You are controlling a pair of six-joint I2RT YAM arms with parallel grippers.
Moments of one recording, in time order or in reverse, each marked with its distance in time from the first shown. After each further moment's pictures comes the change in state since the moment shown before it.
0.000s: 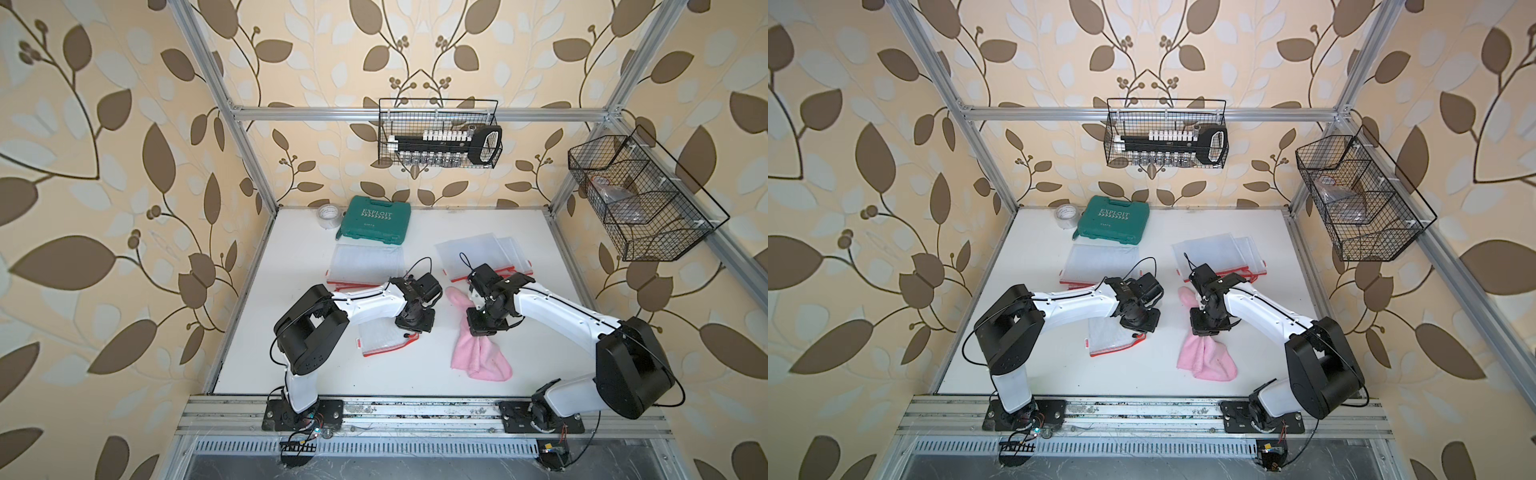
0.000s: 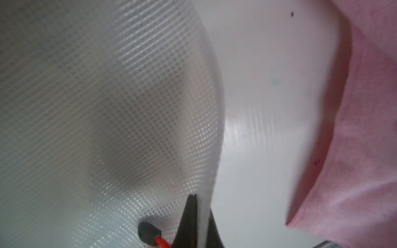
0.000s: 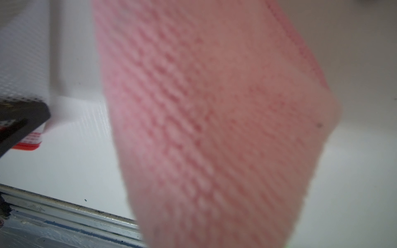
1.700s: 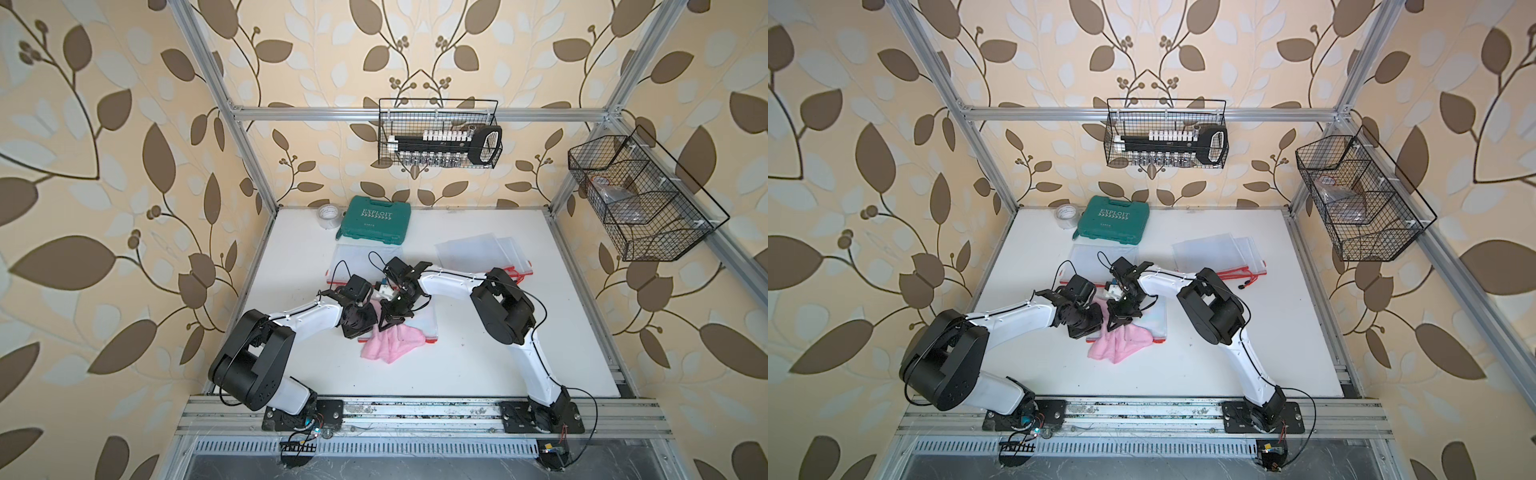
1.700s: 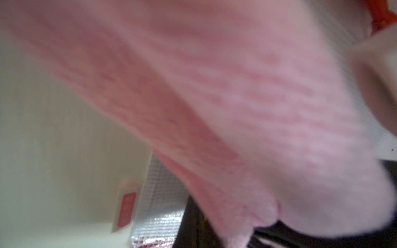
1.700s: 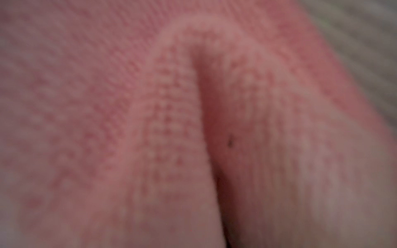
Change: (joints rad) left arm 0.422 -0.375 -0.524 0.157 0.041 -0.242; right arm 0.275 0.768 0.638 0.217 -0.474 -0.005
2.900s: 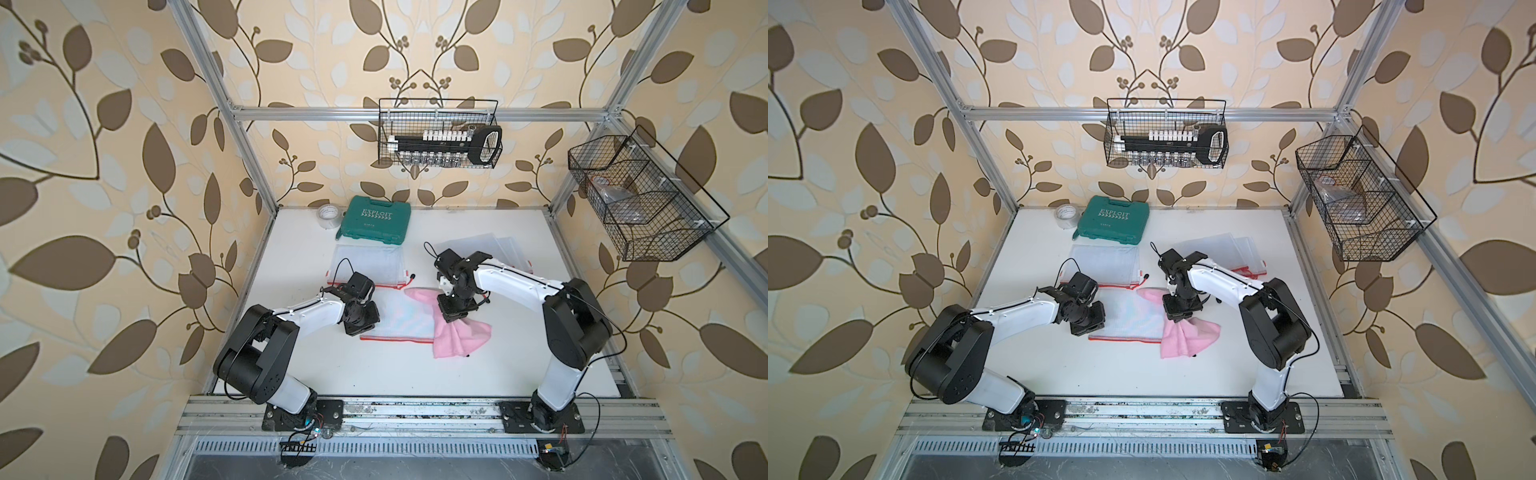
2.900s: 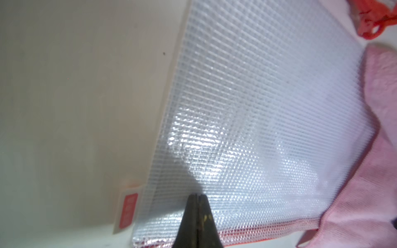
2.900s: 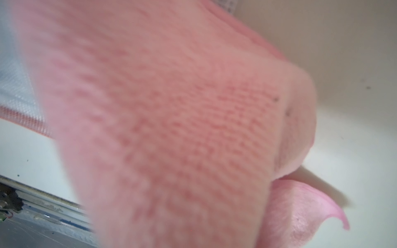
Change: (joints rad) left arm 0.001 0.027 0.032 -0.011 0.019 0.059; right arm -0.138 -0.419 -0.250 -0.315 0.451 -0.085
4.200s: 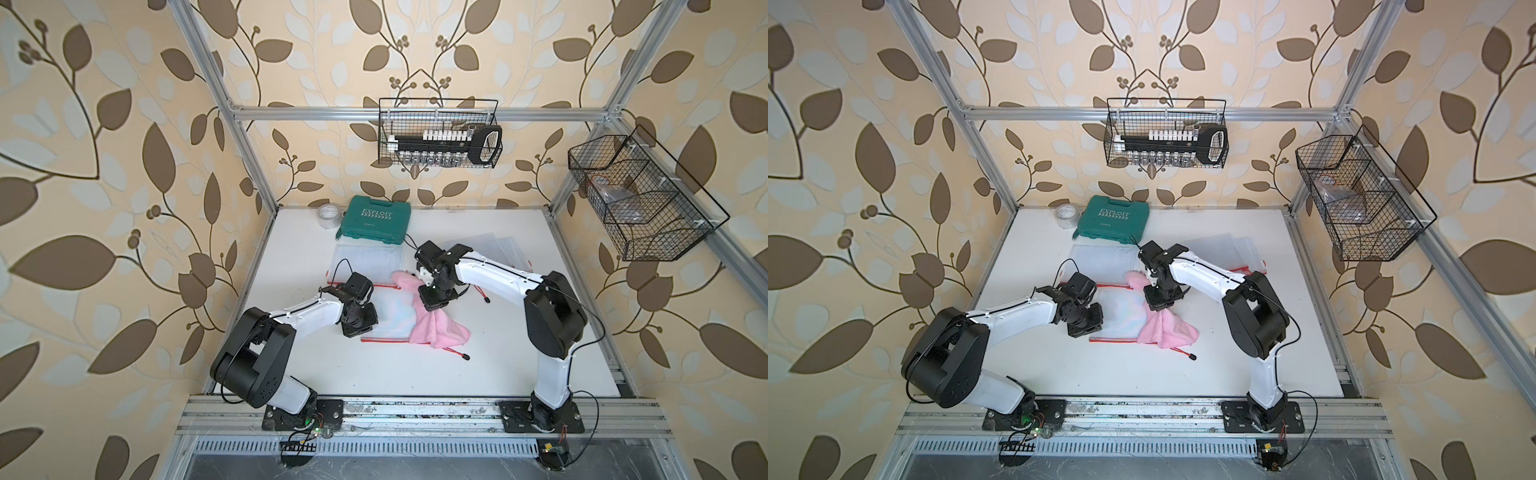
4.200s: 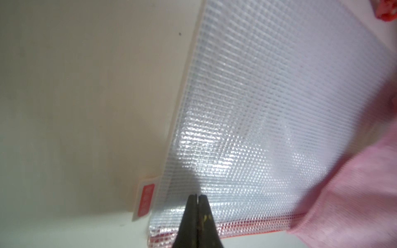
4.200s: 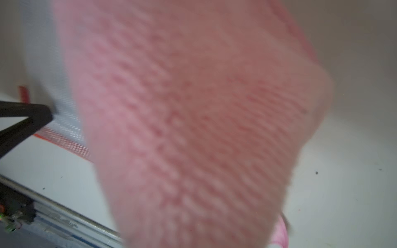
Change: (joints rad) left arm 0.006 -0.047 0.003 -0.068 -0.001 0.018; right arm 0.039 0.213 0.166 0.065 0.018 -0.010
